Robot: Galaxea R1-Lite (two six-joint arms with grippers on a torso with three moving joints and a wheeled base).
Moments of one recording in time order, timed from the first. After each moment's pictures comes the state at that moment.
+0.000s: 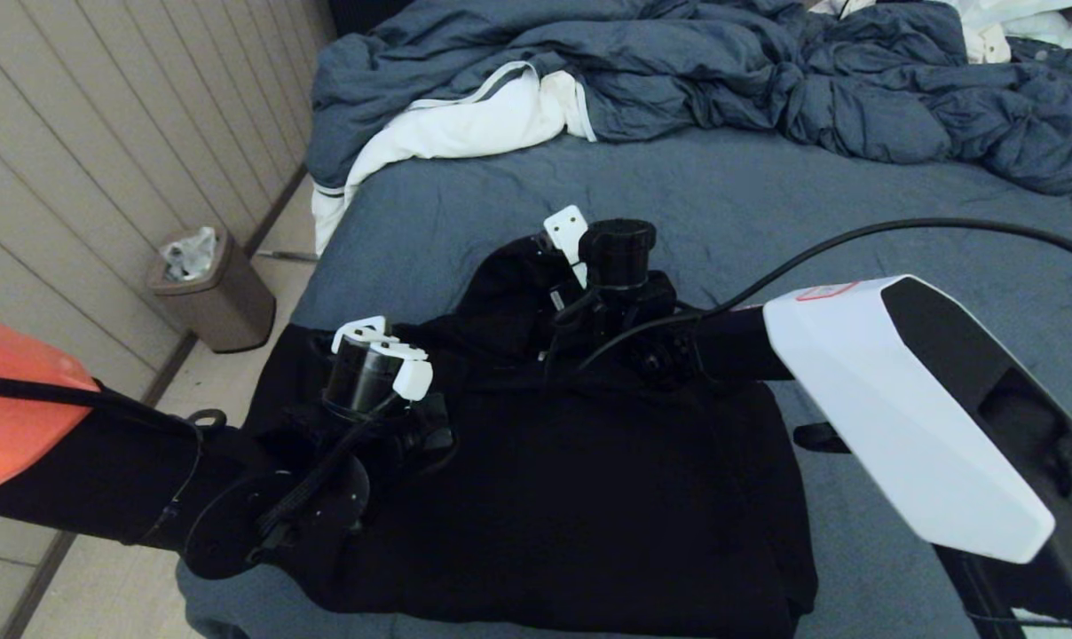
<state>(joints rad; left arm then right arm) -0.68 1.88 -0.85 -0.54 0.48 -0.52 0.54 2.38 -1.86 -0.50 -0.50 -0.44</state>
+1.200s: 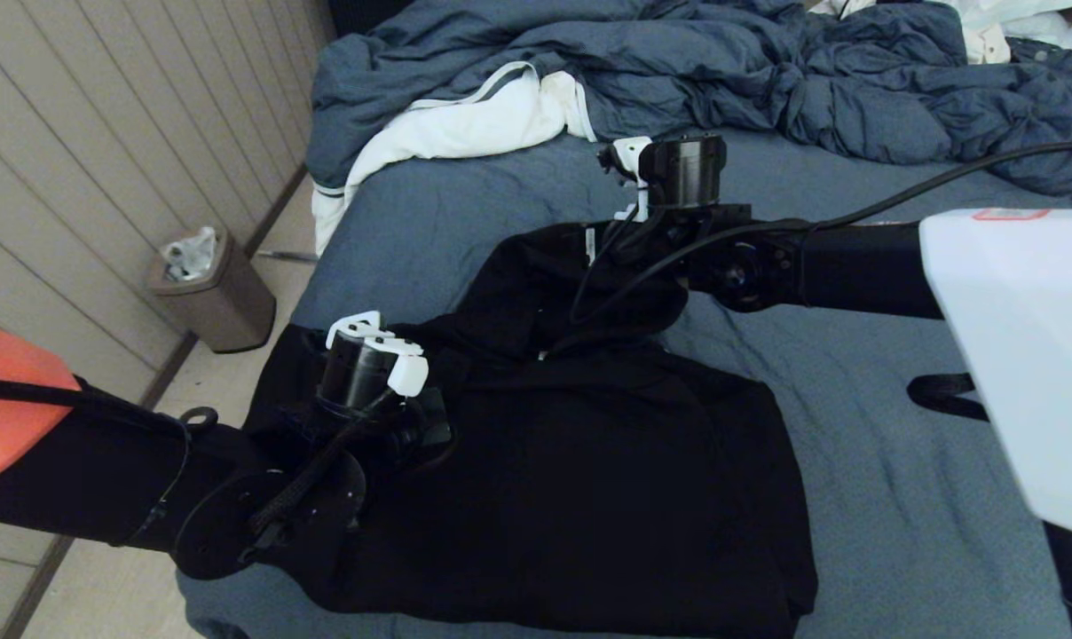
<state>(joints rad) -0.68 1.86 -0.85 -0.54 0.48 -0.53 0.46 2.21 -1.96 -0.13 -0.20 0.00</state>
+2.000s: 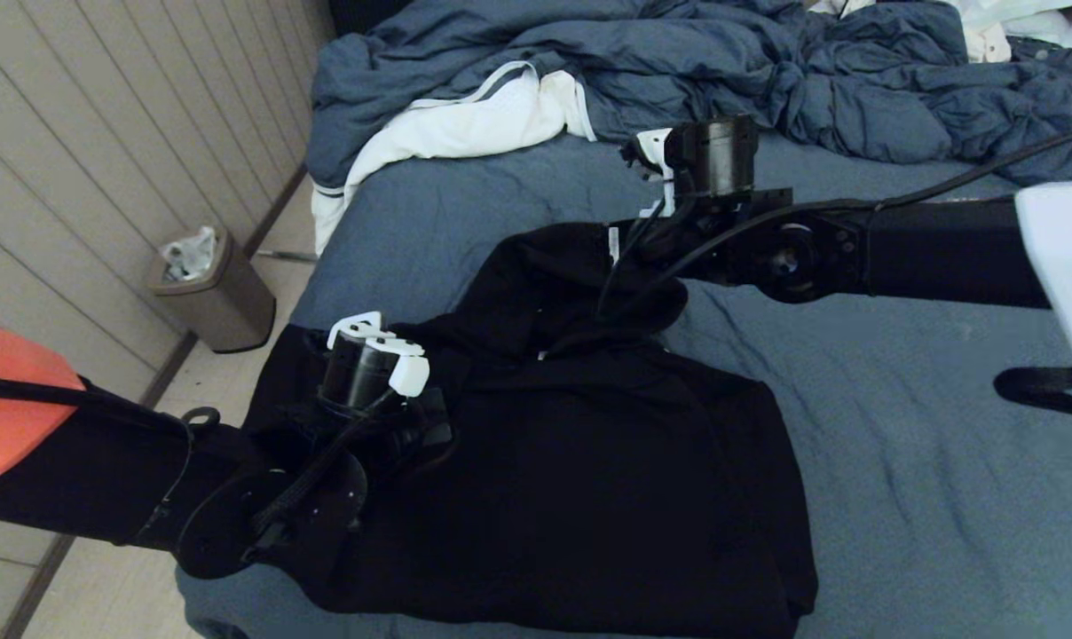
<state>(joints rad) -0.68 1.87 -0.85 -0.54 0.48 -0.53 0.47 2.08 -1.82 -0.06 -0.26 0.00</state>
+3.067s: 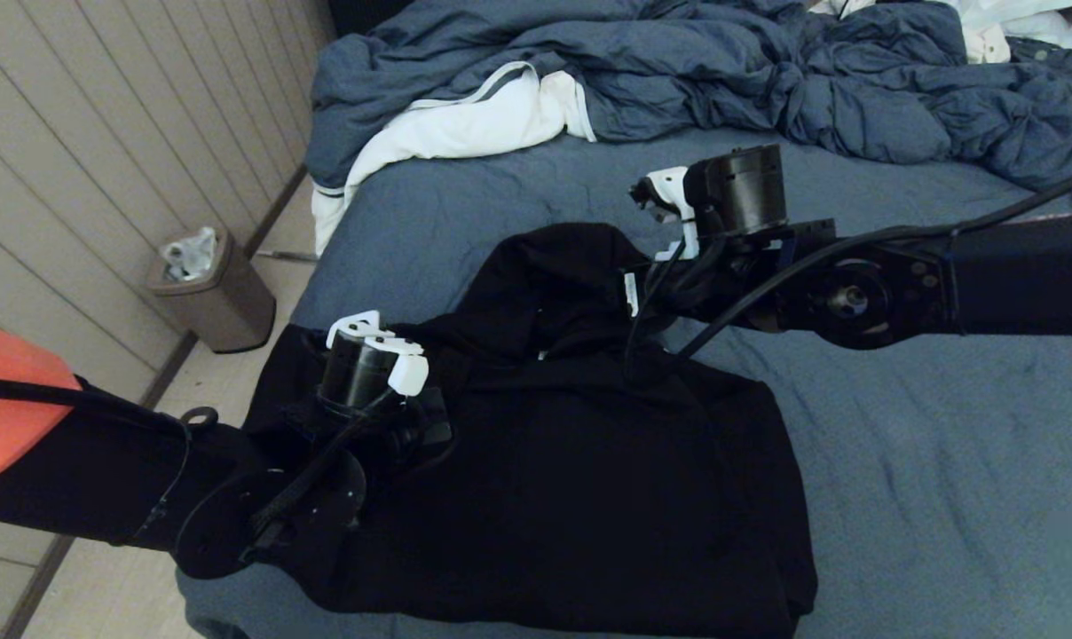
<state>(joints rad) -0.68 1.86 -0.85 -0.54 0.48 -0.54 0.51 1.93 -1.53 -0.07 -0.27 0.01</state>
